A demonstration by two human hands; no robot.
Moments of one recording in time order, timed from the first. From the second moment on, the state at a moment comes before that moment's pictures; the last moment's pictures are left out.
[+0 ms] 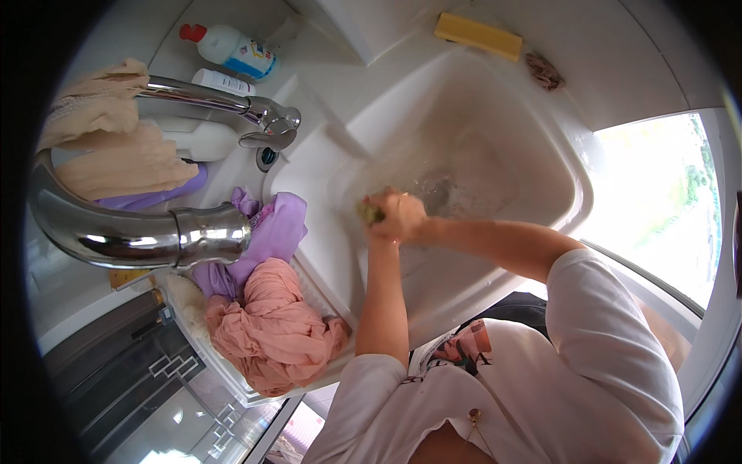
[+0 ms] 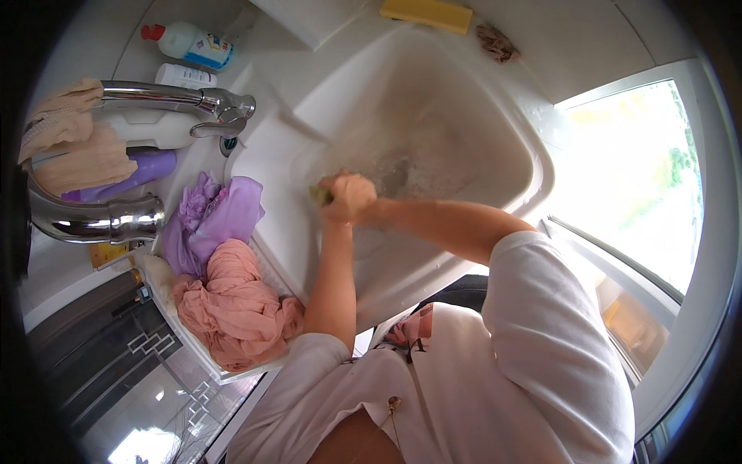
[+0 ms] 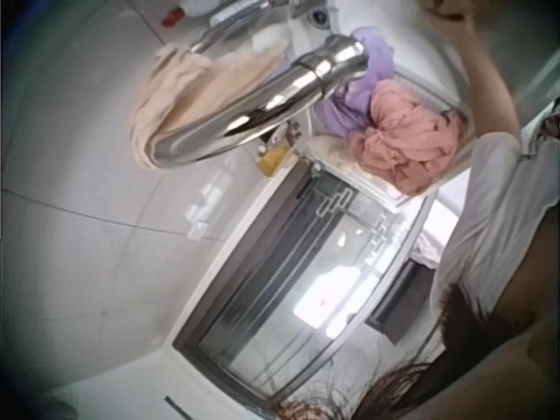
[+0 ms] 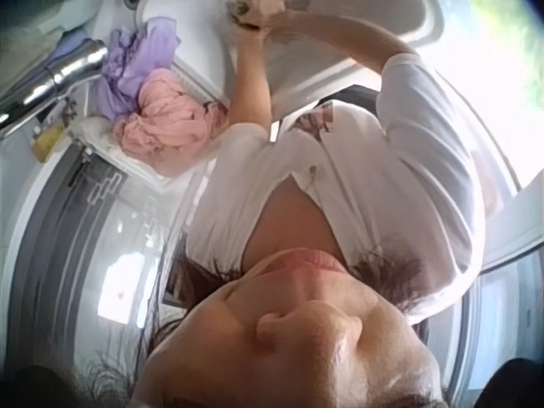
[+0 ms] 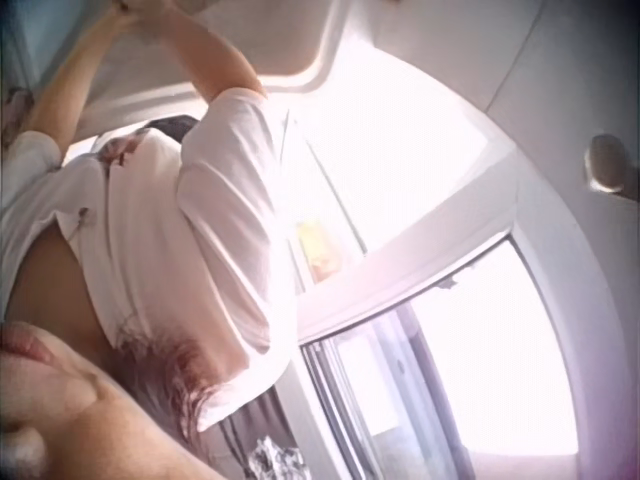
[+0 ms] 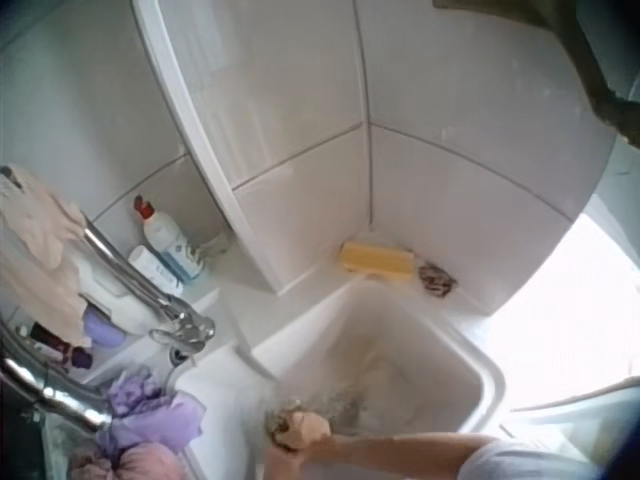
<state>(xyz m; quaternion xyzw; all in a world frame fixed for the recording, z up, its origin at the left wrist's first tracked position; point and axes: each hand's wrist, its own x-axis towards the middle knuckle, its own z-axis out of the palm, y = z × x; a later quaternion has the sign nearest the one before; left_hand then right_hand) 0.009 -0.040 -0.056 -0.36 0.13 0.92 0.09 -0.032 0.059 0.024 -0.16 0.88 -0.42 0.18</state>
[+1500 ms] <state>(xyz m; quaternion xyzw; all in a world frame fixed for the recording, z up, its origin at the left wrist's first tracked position) -0.032 -0.030 0.033 -0.29 0.30 0.90 0.11 -0.038 0.068 0.077 -0.30 0.80 -0.50 -0.16</state>
